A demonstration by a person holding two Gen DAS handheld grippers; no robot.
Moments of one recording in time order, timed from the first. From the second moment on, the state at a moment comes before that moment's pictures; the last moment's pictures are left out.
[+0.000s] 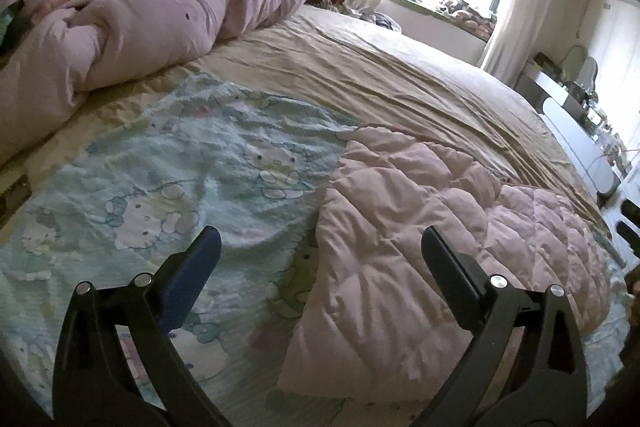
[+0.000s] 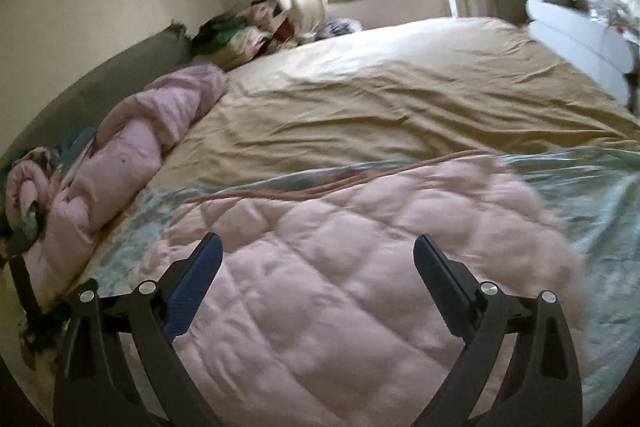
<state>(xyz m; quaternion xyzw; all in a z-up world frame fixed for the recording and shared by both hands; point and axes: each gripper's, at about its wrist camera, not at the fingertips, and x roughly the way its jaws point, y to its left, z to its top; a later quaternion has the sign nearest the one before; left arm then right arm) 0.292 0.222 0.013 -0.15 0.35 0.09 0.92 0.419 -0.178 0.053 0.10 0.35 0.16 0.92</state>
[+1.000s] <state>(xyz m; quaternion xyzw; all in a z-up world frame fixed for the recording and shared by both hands) 0.270 0.207 -0.011 -0.12 0.39 0.08 0.91 0.332 -0.314 0.015 0.15 0.36 0.05 0.92</state>
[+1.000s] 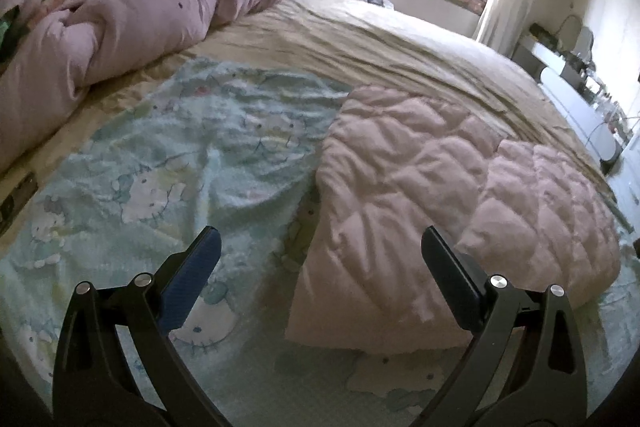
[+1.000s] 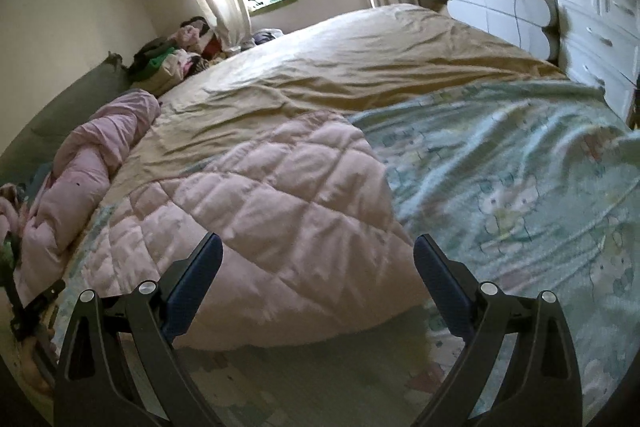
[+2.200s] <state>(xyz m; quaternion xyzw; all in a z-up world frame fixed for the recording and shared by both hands) 0.299 0.228 -0.112 -0.41 0.47 -0.07 0.78 0.414 -0.371 -0.111 0.41 0.52 0.10 0.74</state>
